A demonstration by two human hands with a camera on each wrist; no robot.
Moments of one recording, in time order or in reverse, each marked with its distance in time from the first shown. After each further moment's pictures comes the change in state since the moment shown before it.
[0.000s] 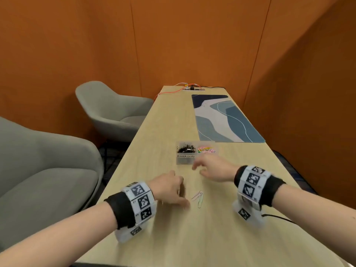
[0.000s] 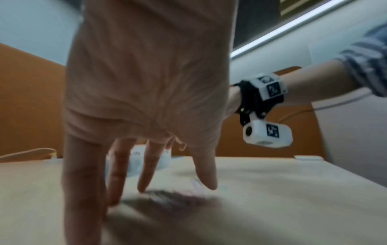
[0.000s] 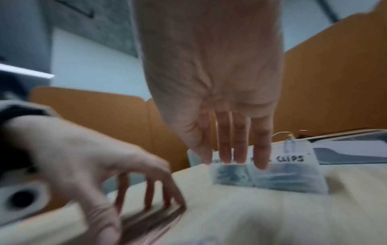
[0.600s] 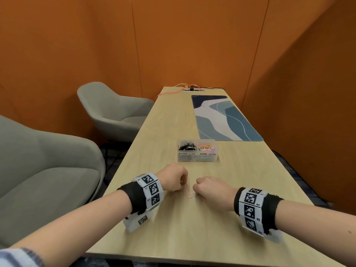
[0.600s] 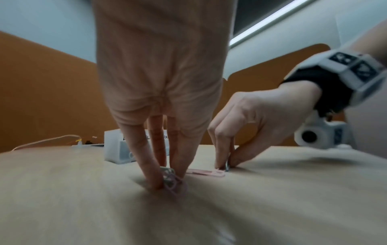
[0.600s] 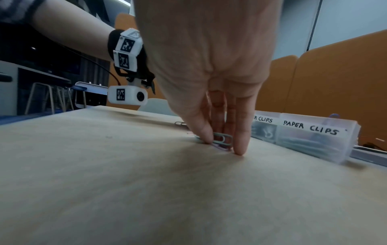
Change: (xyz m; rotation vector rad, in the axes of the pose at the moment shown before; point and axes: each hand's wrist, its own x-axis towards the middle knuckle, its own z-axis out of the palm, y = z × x) left_hand 0.018 -0.006 0.001 -0.108 0.188 0.146; right_hand -0.043 -0.022 0.049 -0.516 -0.115 -0.182
